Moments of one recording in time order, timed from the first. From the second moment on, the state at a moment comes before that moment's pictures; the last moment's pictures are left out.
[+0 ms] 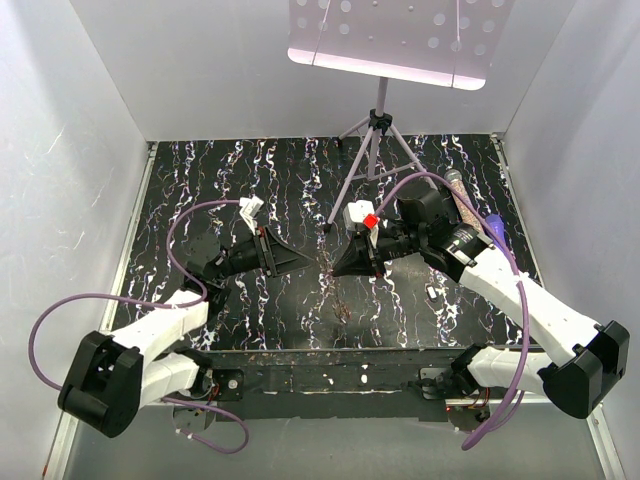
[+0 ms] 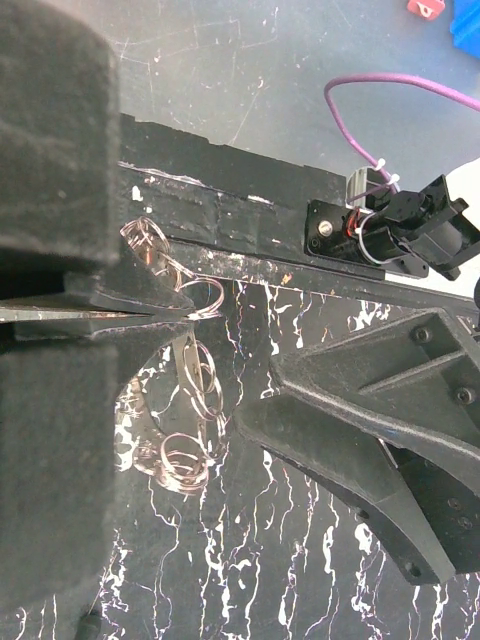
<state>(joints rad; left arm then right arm) -0.44 1.09 0.44 0.88 0.89 -1.16 0.72 1.17 1.10 -0.44 -0.98 -0.37</state>
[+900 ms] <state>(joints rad) -0.47 1.22 0.49 0.97 0.98 -1.24 0.72 1.17 1.10 -0.44 -0.98 -0.37</state>
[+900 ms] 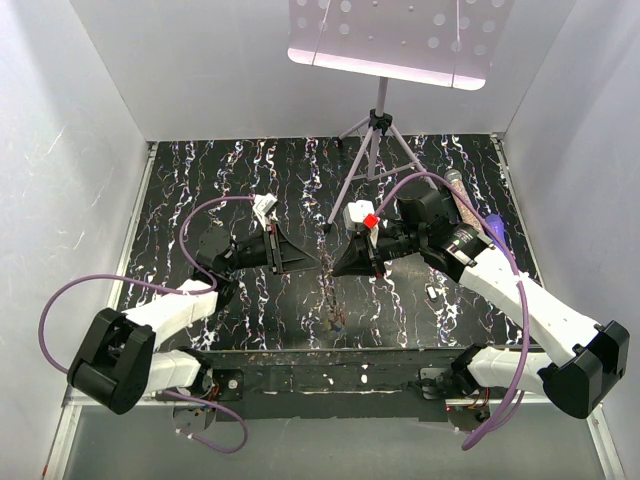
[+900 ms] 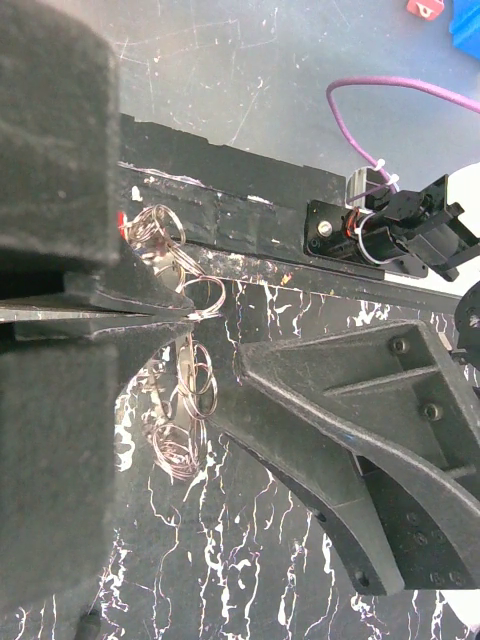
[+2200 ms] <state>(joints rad) -0.49 1.29 0.51 1.04 0.95 -1.30 0.72 1.17 1.08 -0.44 -0.98 -0.37</state>
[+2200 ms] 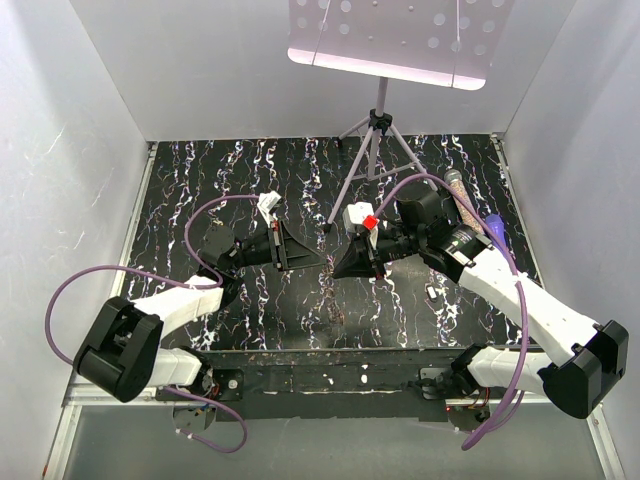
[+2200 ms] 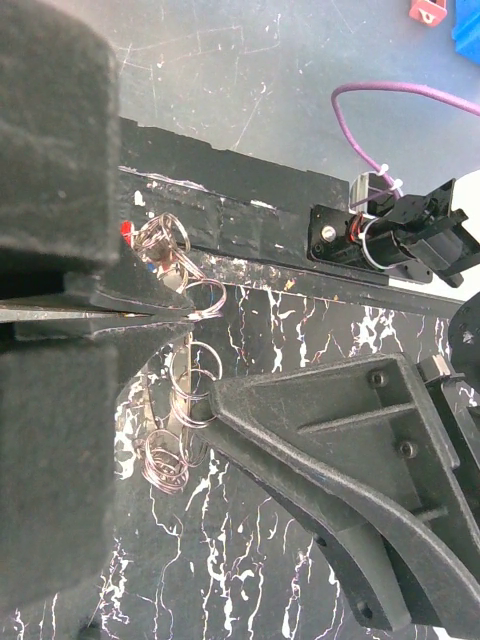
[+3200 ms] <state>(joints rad) -0.50 1.08 0.55 0.74 0.92 -0.92 0.72 1.15 1.08 -0.46 -1.00 -0.42</state>
